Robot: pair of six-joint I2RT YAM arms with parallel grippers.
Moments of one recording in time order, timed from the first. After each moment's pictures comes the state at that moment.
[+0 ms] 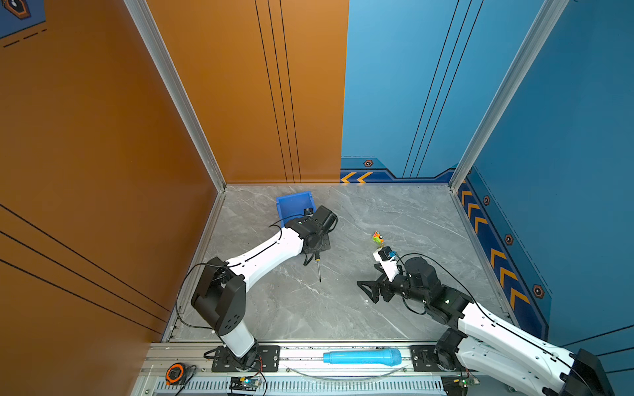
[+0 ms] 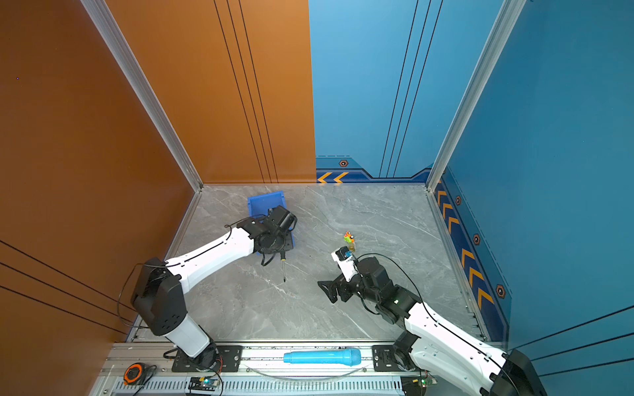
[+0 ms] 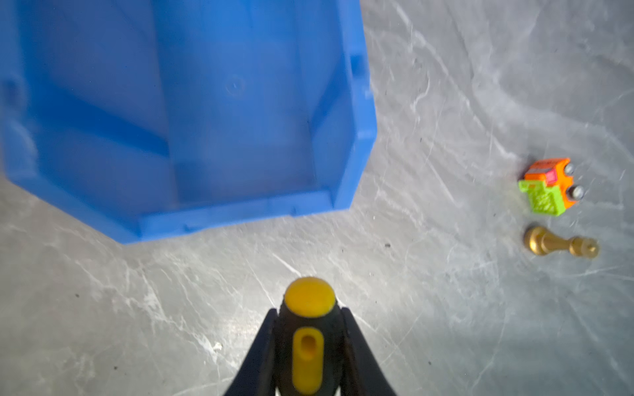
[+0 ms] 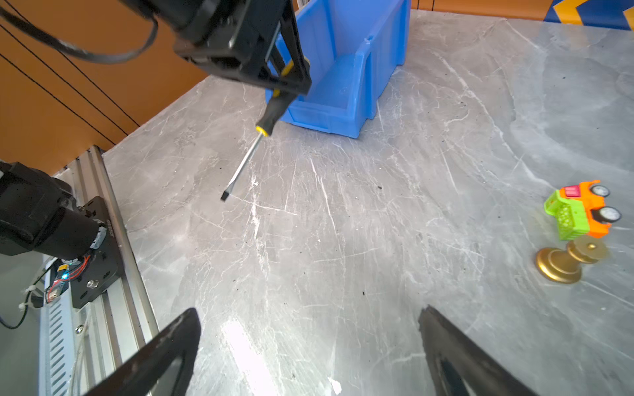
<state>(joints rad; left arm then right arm) -0.62 1.66 1.37 -0.81 -0.25 -0.77 0.73 0.87 0.49 -0.12 -0.19 0.17</state>
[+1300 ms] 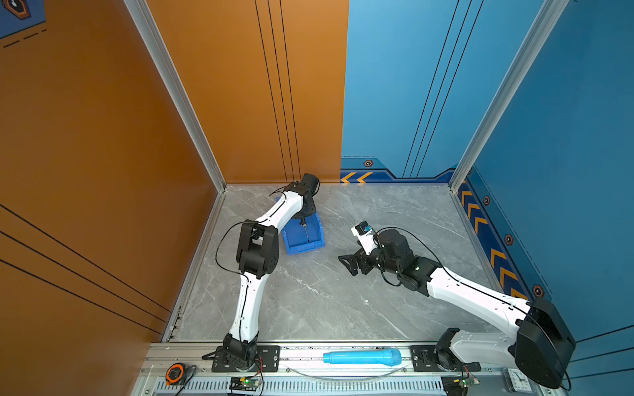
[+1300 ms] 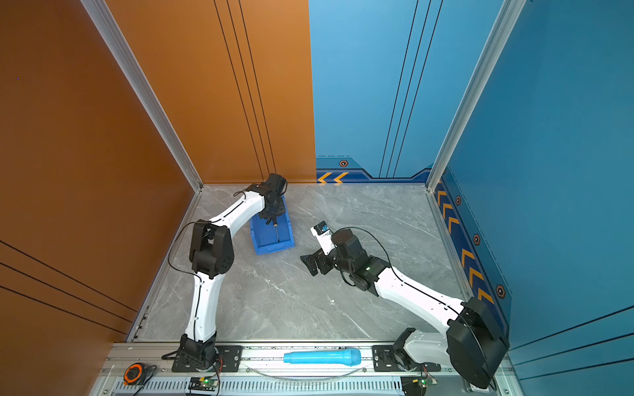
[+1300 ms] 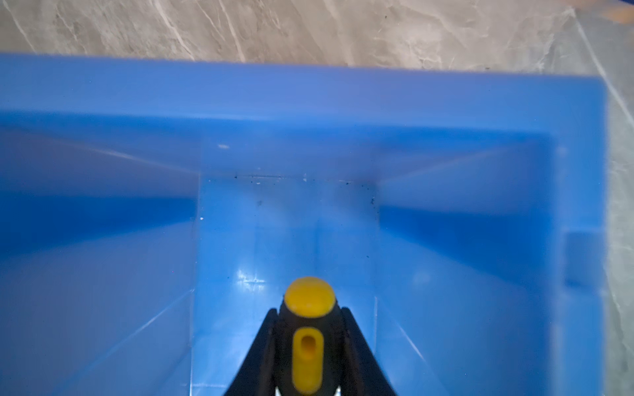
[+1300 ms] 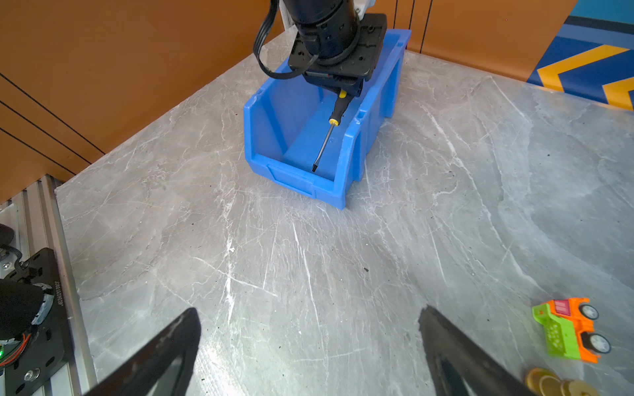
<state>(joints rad) -0.35 2.30 2.03 -0.89 -0.28 -0.62 0.73 1.26 0.80 -0.05 -0.14 0.12</state>
